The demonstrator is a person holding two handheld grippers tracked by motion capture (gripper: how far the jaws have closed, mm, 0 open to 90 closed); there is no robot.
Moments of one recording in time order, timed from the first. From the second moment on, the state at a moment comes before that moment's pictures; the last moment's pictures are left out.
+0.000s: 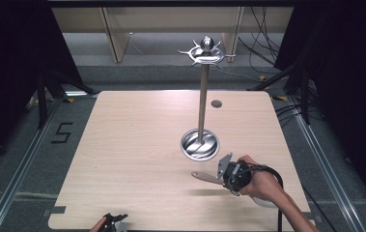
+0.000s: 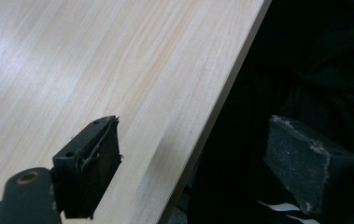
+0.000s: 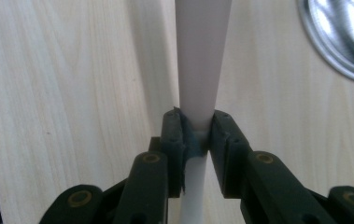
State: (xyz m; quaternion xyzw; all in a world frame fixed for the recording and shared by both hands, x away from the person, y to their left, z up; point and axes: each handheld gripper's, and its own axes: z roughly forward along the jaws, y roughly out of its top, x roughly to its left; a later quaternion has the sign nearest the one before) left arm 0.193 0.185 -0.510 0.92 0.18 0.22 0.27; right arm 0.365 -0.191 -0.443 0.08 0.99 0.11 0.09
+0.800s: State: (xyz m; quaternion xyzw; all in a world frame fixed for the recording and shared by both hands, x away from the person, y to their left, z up) left arm 0.194 0.187 -0.509 0.92 0.18 0.23 0.27; right arm 0.369 -0.251 -0.377 0.21 0.89 0.36 0.17
